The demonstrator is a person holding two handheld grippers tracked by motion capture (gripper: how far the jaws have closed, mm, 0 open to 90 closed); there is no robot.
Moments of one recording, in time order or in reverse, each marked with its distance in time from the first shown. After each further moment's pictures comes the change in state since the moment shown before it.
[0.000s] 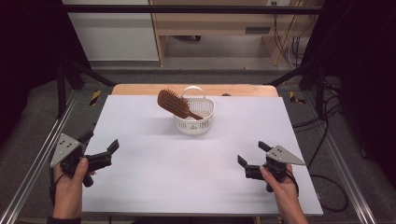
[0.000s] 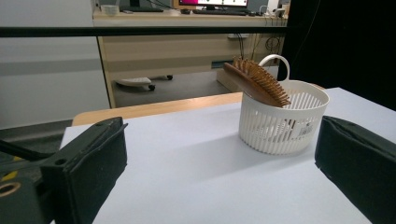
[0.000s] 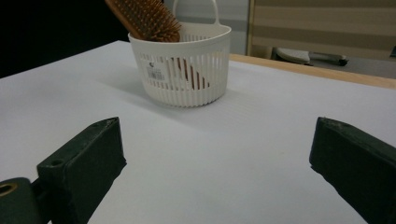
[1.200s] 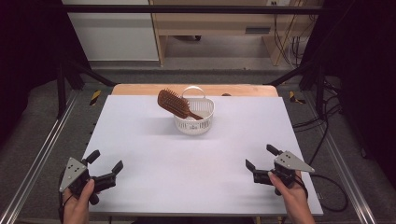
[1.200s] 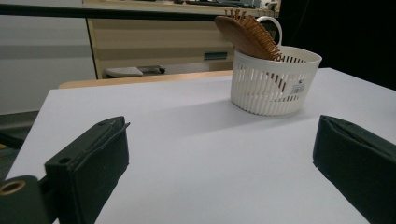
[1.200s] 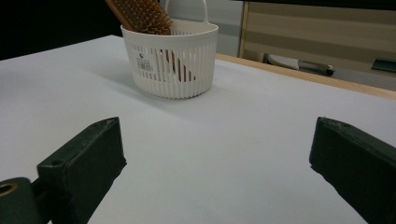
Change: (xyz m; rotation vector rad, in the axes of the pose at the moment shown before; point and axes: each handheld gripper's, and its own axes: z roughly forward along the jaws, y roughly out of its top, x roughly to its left) left arm -0.010 -0.070 -0.007 0.003 -0.053 -0.025; right arm -0.010 -0.011 -0.019 -0.008 -0.016 -0.066
